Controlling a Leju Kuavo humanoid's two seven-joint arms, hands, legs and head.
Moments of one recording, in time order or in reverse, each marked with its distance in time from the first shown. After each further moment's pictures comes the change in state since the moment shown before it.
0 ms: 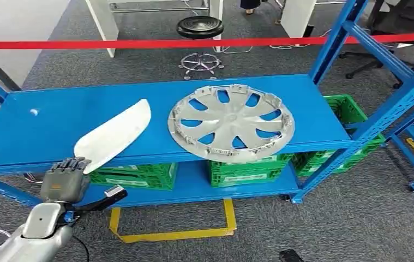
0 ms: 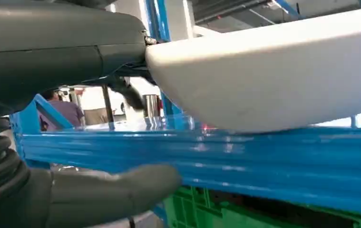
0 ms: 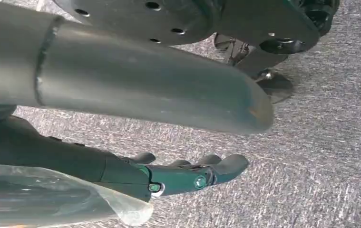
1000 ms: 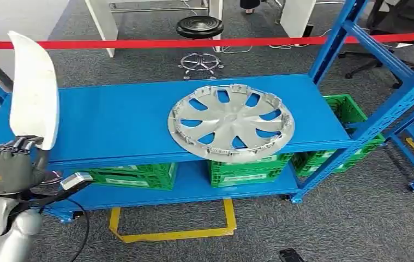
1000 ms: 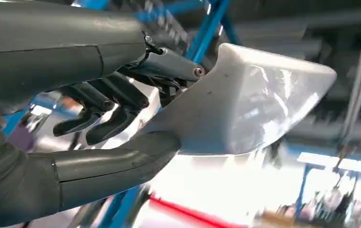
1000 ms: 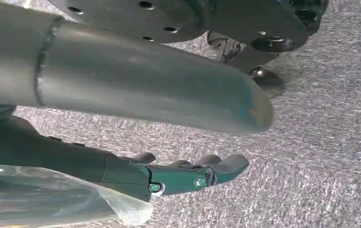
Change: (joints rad) left arm 0.118 -0.076 0.305 -0.600 0.162 0.035 -0.453; right arm -0.002 0.000 0.000 0.003 0.005 -0.018 -0.031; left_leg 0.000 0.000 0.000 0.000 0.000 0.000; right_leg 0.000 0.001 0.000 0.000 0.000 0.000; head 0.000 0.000
